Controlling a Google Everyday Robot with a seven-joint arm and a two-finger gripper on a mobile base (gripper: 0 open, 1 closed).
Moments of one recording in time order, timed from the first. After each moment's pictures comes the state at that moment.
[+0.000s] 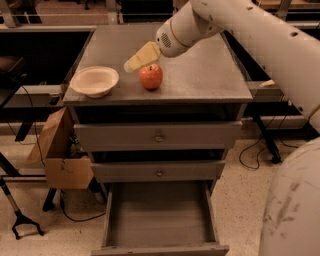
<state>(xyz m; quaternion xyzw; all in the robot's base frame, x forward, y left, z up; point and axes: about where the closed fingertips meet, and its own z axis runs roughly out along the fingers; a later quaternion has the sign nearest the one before) 0.719 0.017 0.924 -0.37 0.84 0.20 0.34</state>
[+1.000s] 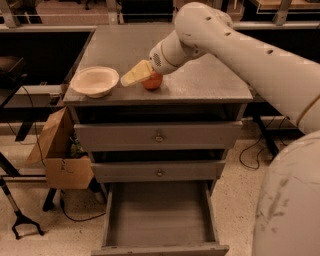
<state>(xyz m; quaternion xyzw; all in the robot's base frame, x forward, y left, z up) 0.736 0.029 0.867 -0.32 0.87 0.18 0.34</state>
